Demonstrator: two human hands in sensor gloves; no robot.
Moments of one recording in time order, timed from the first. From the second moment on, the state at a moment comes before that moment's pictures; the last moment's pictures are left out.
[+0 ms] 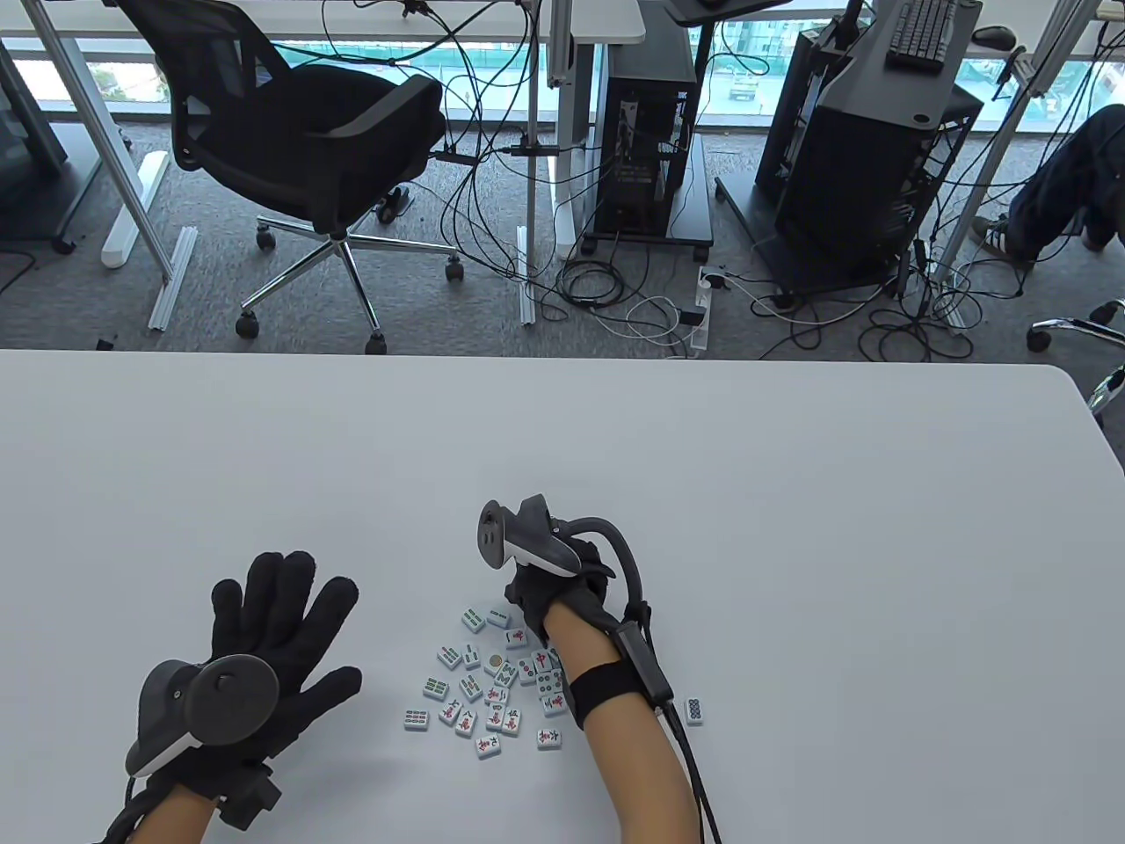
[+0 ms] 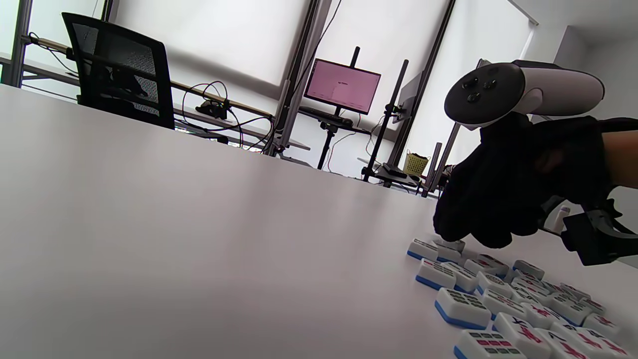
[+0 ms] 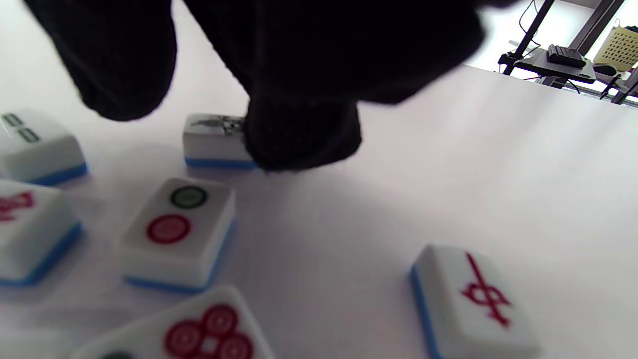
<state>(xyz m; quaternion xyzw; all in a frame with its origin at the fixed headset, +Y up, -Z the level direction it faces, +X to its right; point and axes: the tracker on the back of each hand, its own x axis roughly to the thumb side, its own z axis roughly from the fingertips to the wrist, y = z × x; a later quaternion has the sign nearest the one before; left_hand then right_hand) -0.294 -0.719 -0.231 0.04 -0.13 0.16 0.98 -0.028 -0.755 -0.404 -0.09 -0.17 -0.97 0.10</state>
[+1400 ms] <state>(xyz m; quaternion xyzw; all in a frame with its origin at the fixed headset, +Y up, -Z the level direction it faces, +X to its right) -0.290 -0.716 -0.229 0.04 -0.13 0.14 0.98 0.169 -0.759 -0.376 -0.10 -0.09 -0.98 0.17</state>
